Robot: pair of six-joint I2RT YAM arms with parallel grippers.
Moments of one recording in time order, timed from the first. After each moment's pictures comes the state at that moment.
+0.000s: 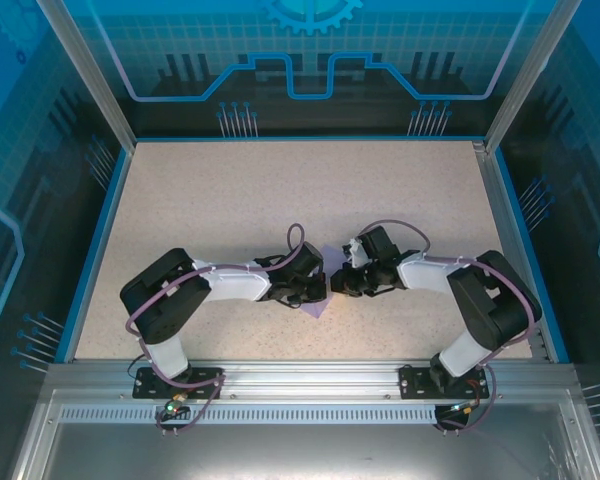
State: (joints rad) left arm -0.84 1.76 0.87 -0.10 0.16 -0.93; right arm 0.50 1.61 0.67 -0.13 -0.61 0.65
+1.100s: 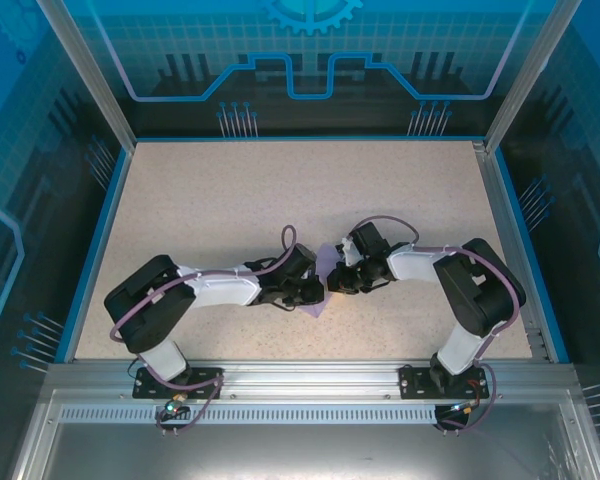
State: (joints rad) left arm -0.84 1.67 0.80 -0.08 0.21 -0.91; right arm 0.52 1.71 0.76 -0.21 -0.55 0.55
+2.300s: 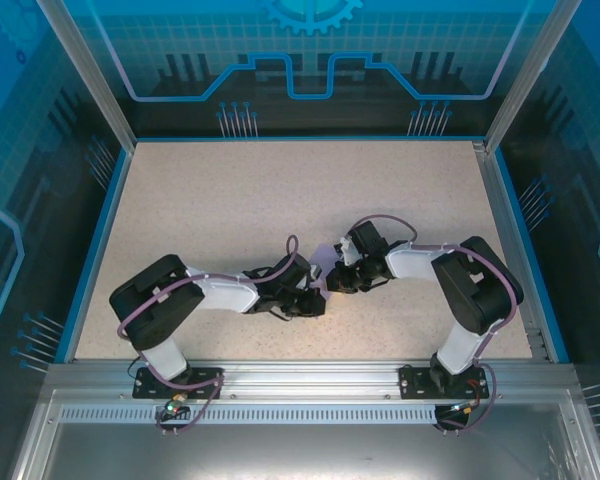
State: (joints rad) left arm -0.85 1.70 0.69 0.08 0.38 -0.85; right arm 0.52 1.73 0.78 -0.23 -0.56 0.53
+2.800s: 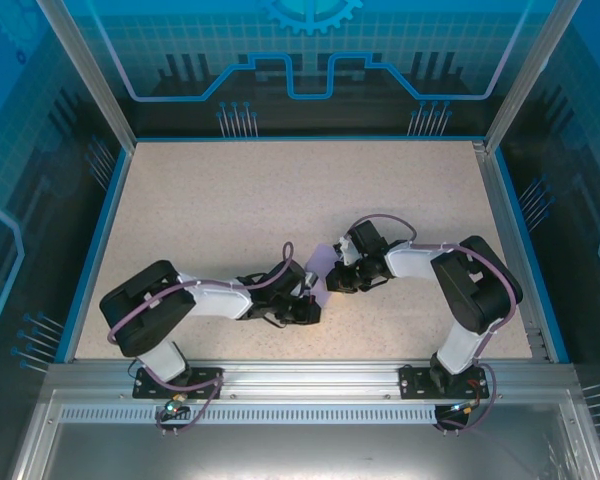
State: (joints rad) left arm -0.87 1.64 0.62 0.08 0.41 -0.85; right arm 0.52 1.74 0.79 -0.24 -0.56 0.51
